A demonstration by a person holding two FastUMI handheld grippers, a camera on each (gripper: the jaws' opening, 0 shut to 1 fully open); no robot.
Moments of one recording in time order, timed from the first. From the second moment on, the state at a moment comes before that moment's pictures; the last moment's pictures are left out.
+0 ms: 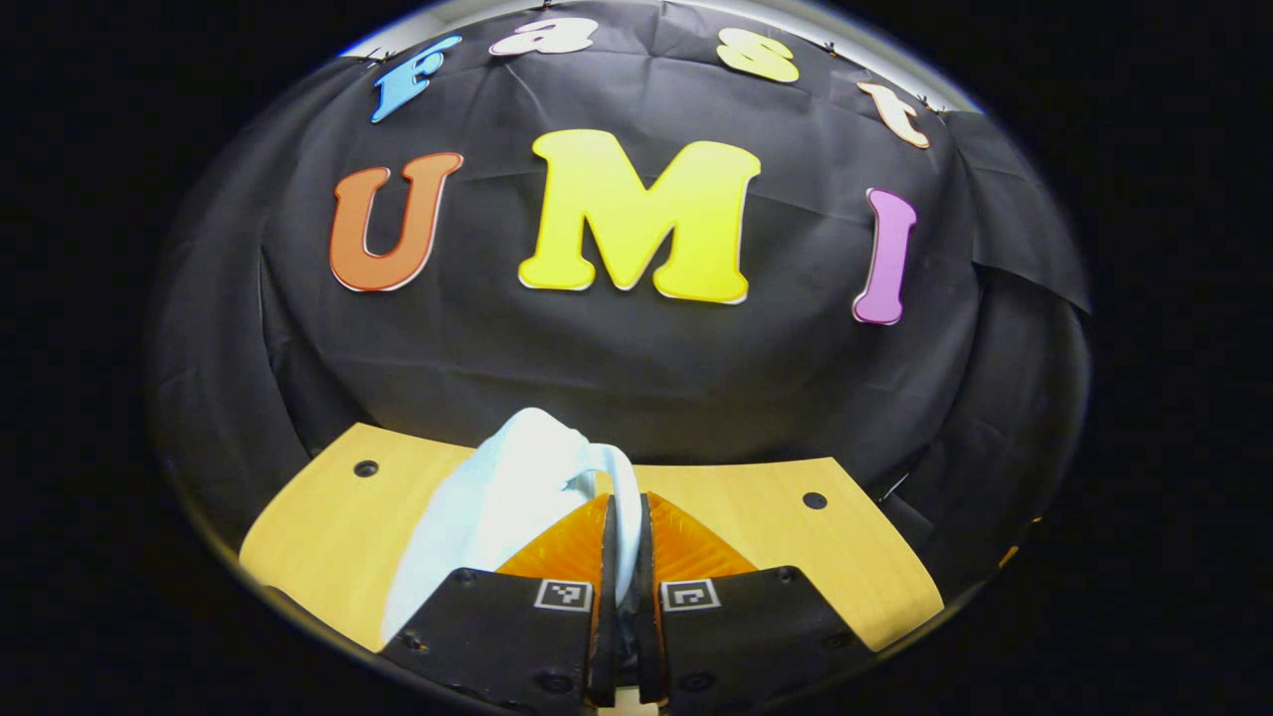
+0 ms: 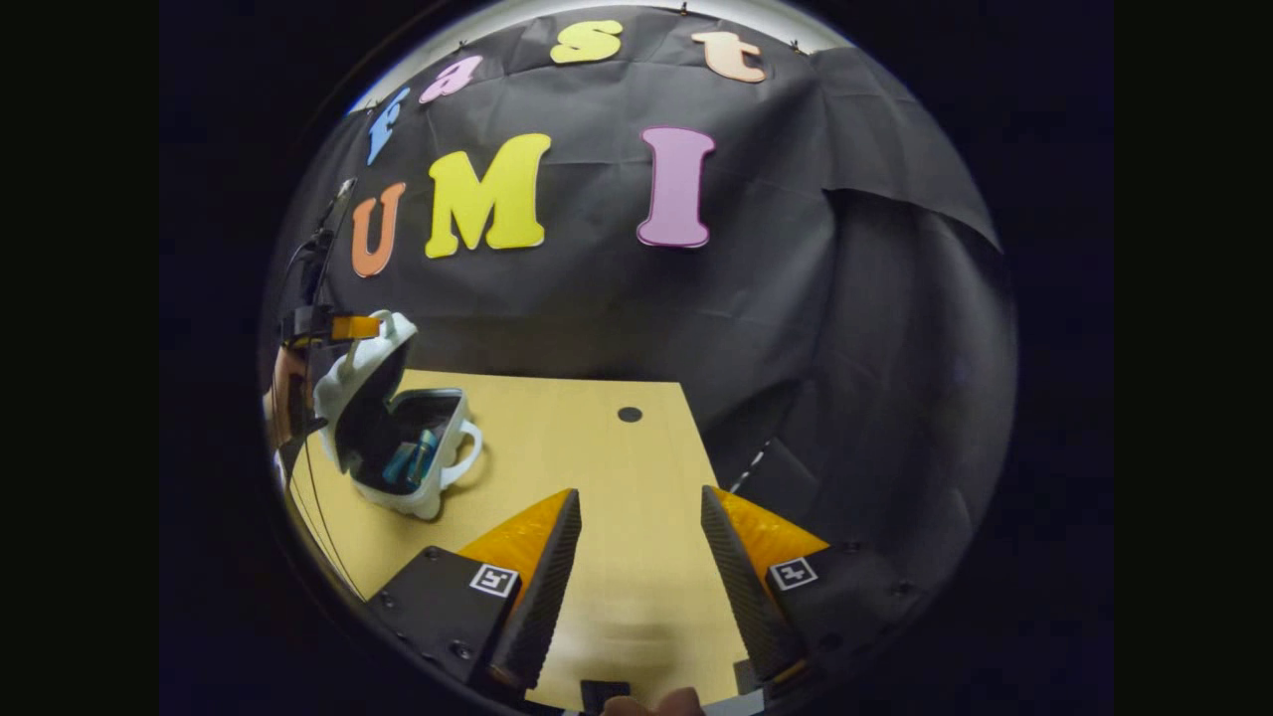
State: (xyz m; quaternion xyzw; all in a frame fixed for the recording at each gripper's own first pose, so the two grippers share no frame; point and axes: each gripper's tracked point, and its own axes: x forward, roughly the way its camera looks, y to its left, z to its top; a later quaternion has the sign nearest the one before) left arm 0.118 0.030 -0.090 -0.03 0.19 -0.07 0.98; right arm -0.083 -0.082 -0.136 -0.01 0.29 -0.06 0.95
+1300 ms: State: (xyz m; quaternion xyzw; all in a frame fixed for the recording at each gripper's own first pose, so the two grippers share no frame) left arm 0.079 -0.115 -0.232 0.00 0.26 -0.13 0.96; right arm -0.079 -0.102 -0.150 -0.01 0.30 -0.06 0.95
